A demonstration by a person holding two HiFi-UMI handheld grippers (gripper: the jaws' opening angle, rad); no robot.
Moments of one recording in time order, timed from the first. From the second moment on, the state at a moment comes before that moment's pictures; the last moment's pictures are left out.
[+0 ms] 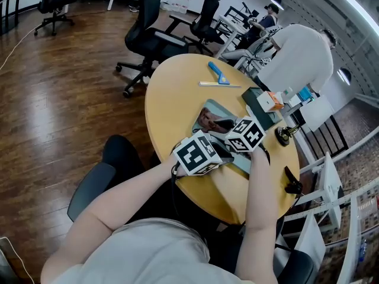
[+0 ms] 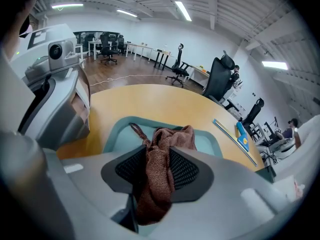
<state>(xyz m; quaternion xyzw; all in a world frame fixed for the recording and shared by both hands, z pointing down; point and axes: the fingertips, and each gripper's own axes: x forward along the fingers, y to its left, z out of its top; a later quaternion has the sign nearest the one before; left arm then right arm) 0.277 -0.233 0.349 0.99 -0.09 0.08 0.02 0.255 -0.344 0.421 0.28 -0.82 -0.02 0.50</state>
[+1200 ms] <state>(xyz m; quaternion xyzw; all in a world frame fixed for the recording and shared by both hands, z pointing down) 0.274 -0.236 0.351 0.99 -0.09 0.07 0.02 0.444 -0.257 0.428 0.45 -0.73 0.07 0.51</state>
